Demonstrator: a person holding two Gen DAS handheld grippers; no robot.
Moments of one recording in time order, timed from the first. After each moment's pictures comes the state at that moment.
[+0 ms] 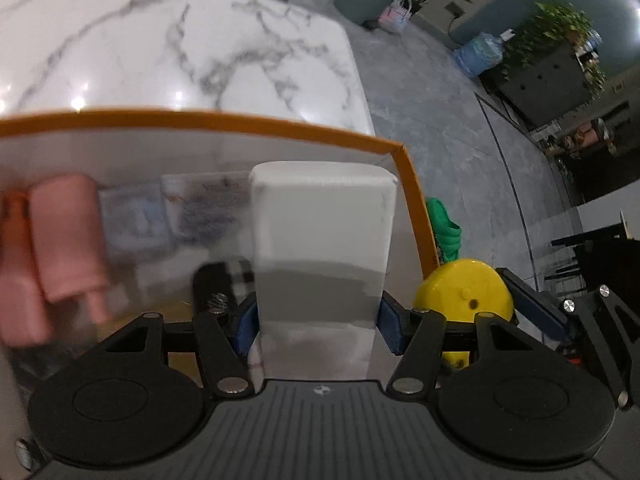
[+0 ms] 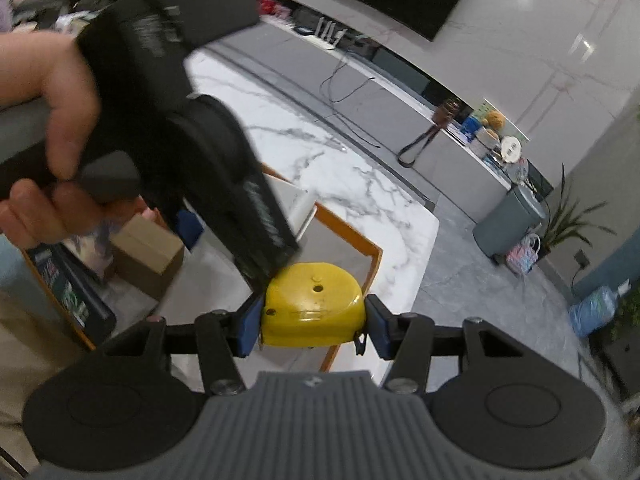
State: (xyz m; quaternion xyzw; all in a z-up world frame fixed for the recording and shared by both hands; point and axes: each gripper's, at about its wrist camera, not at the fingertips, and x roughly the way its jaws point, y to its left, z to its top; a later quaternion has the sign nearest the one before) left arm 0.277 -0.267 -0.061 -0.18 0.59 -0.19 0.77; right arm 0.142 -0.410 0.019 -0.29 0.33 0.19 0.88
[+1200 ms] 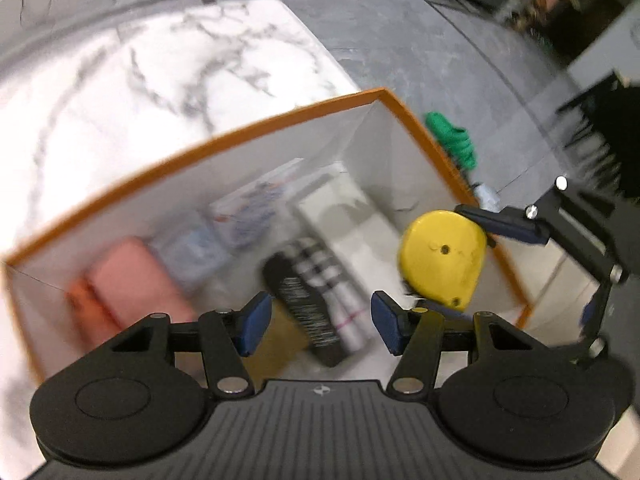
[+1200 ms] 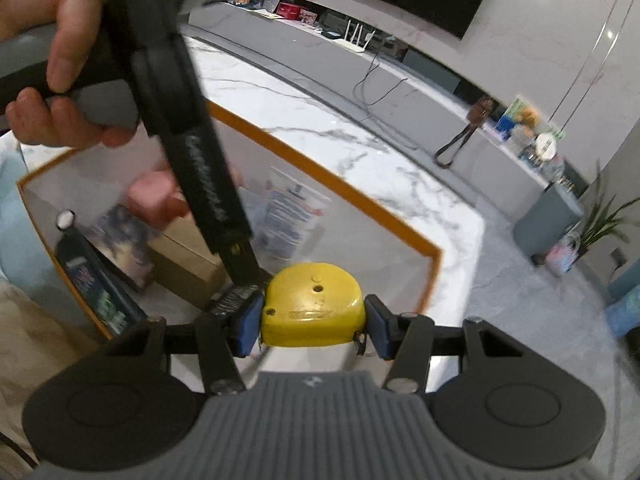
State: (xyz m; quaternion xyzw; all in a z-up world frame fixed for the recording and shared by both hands) left arm 0.267 -0.241 -0.032 0.05 0.58 -0.28 0.76; right arm 0.145 -0.396 0.004 -0.24 0.35 0.25 0.87
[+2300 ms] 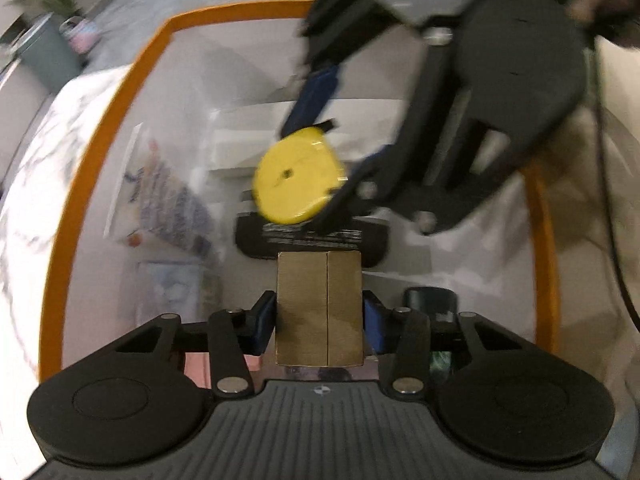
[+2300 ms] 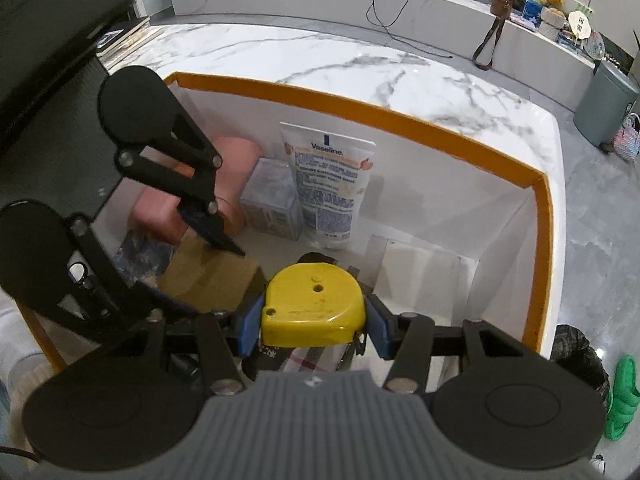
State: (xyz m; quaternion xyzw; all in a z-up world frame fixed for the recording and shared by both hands) left arm 0.230 -0.254 -0.084 0.39 0.45 -0.51 0.62; right arm 0.209 -0.375 -0.041 -0.11 0.48 0.27 0.83
